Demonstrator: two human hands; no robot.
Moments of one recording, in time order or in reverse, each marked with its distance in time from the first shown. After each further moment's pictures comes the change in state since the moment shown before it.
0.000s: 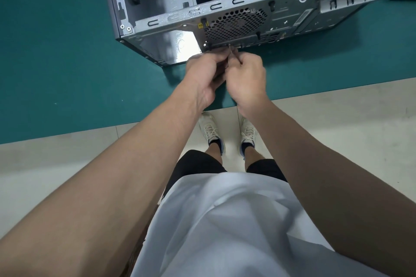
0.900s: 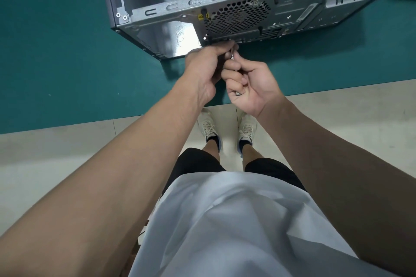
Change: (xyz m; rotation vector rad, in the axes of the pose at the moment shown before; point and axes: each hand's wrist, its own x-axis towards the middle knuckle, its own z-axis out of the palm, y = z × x) left_hand 0.002 -0.001 0.003 -0.018 0.006 0.009; right_hand 0.009 0.017 -0.017 1.293 -0.682 0.518
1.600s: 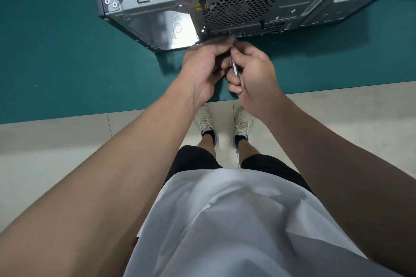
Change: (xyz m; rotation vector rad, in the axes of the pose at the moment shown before) left_hand 0.008 -0.012 -0.006 -0.028 -0.076 0.037; right_hand 0.001 0.003 0.004 -0.622 0.325 -0.325
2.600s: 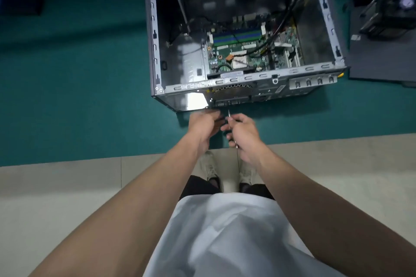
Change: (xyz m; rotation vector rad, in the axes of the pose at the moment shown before) left_hand -0.030 0.015 -0.004 0.196 0.191 0.004; right_hand -0.011 0.001 0.007 -0.324 0.152 0.068
